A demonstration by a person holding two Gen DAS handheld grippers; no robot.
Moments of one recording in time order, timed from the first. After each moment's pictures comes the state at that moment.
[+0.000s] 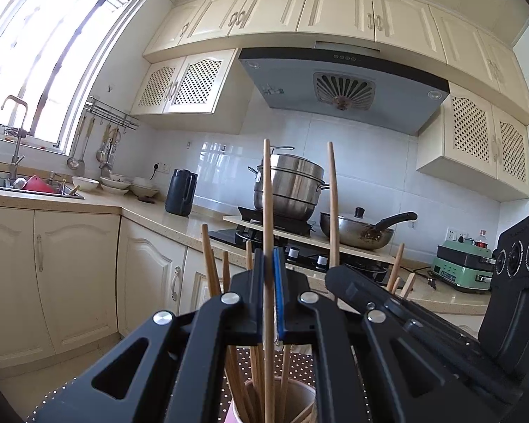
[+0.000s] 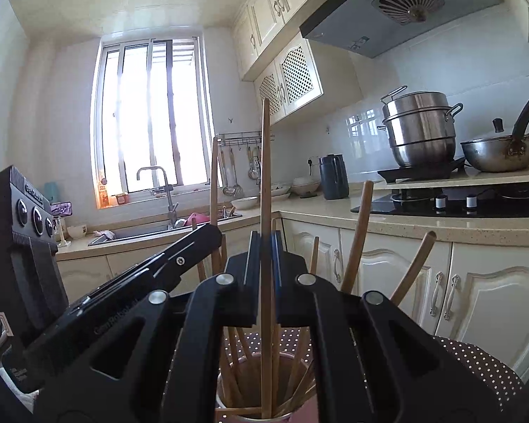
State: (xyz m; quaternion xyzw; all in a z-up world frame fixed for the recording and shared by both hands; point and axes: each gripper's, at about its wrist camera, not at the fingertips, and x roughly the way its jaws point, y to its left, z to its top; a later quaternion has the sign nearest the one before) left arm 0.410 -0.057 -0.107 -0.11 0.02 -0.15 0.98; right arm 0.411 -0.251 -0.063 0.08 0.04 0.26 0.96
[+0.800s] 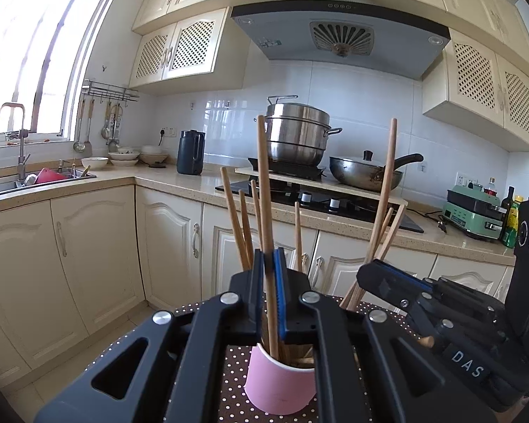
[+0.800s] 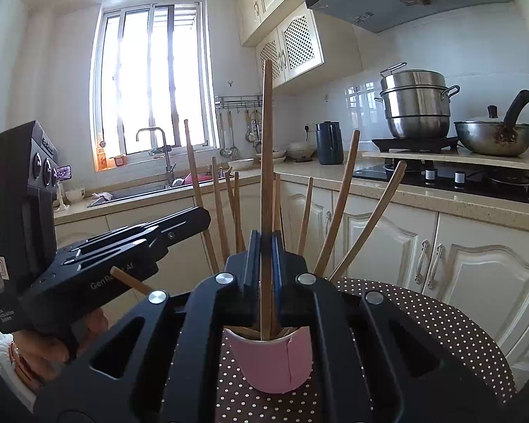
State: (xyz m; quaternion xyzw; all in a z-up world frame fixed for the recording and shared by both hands) left arm 0.387 -0.054 -0.116 -0.04 0.13 -0.13 0.98; right arm 0.381 -0.256 -0.081 0.04 0.11 0.26 0.96
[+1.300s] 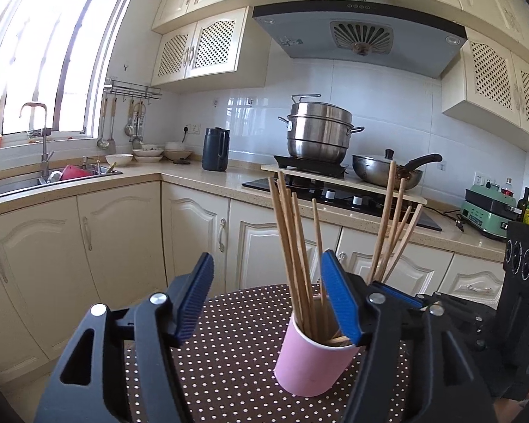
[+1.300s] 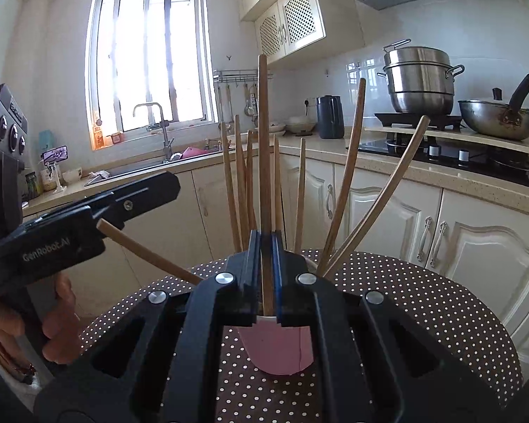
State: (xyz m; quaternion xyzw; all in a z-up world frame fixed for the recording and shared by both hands) left arm 0.363 -0.031 -0.108 -0.04 0.14 -0.07 0.99; right arm 0.386 -0.240 -0.098 0.03 0.17 0.26 0.95
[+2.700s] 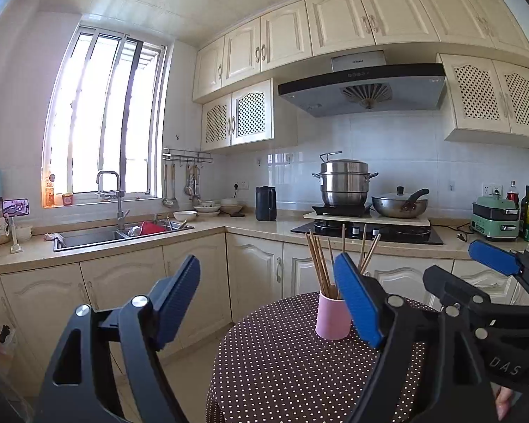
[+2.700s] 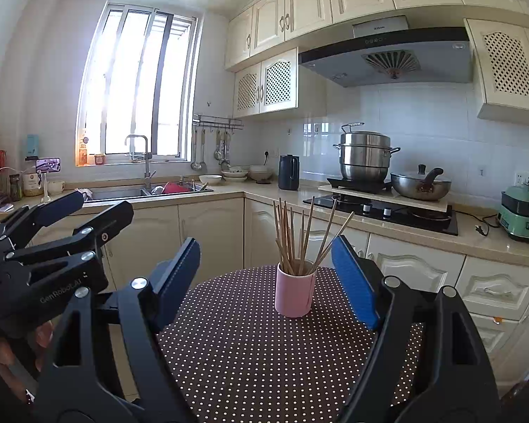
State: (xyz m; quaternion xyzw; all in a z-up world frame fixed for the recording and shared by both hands) left arm 0.077 -0.004 -0.017 0.02 0.04 0.02 1.00; right arm 0.103 -0.198 0.012 -0.02 0.07 0.13 0.99
